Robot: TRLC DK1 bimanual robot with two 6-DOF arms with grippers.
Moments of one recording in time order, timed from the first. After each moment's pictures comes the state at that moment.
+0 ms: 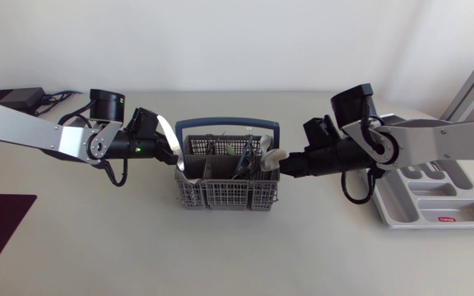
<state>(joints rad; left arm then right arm) -0.15 1.89 0.99 0.21 0.59 0.29 0.31 1.65 0.89 -0.12 -0.43 0.11</state>
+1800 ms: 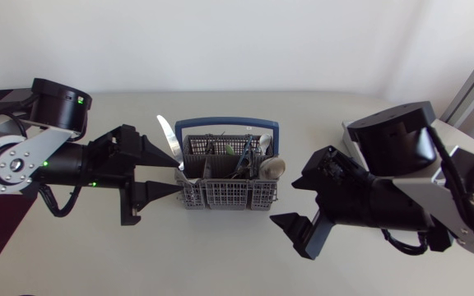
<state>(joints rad) -0.26 1.31 0.77 -0.30 0.65 0.94 0.65 1.10 0.66 -0.35 -0.11 -0.27</state>
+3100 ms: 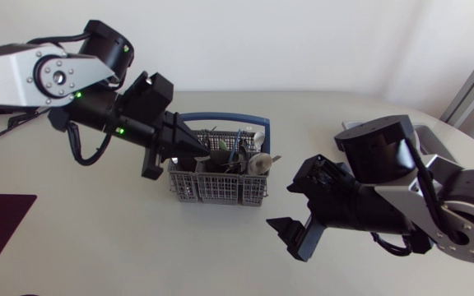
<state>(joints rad) -0.35 1.56 1.21 -0.66 0.76 0.88 0.65 1.16 0.62 -0.26 -0.11 -0.29</state>
